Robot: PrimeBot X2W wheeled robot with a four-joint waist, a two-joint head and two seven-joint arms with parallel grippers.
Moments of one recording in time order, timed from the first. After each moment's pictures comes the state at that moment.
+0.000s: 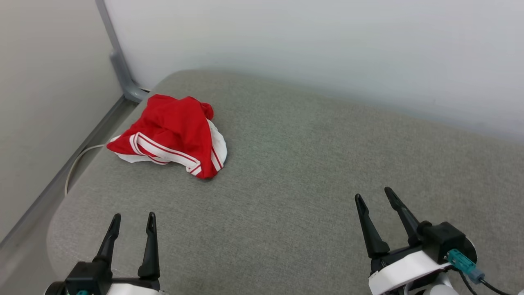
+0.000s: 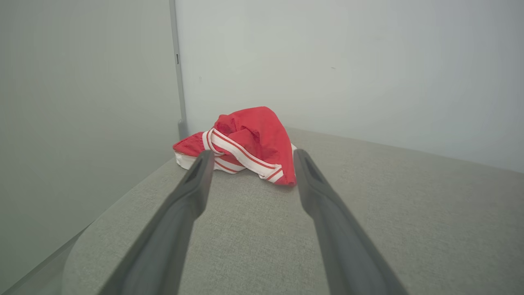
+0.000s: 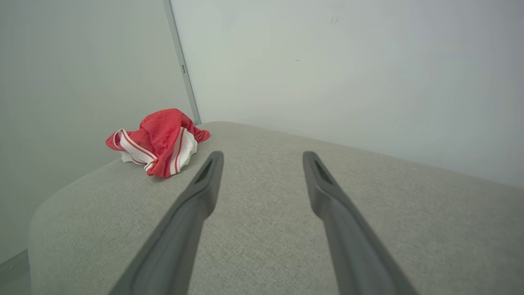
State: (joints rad) left arm 0.13 0.05 0.08 -0.02 -0.12 -0.11 -0.26; right arm -0.06 -0.05 0.16 0.20 0.17 0.13 -0.26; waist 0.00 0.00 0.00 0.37
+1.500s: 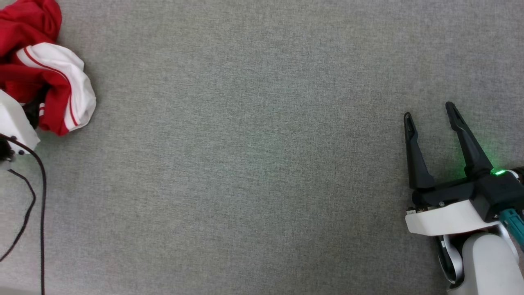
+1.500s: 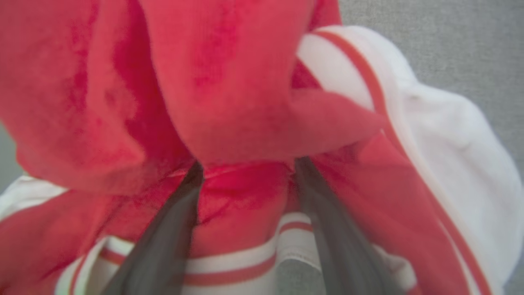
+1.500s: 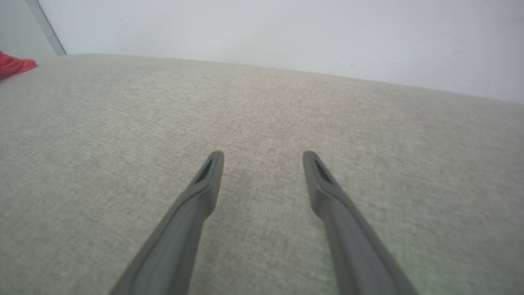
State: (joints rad) left arm -0.83 0.81 -0.53 0.61 -0.96 -0.13 0.33; right arm -0.21 -0.05 0.00 -0.04 -0.09 0.13 -0.23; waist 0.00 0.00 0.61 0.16
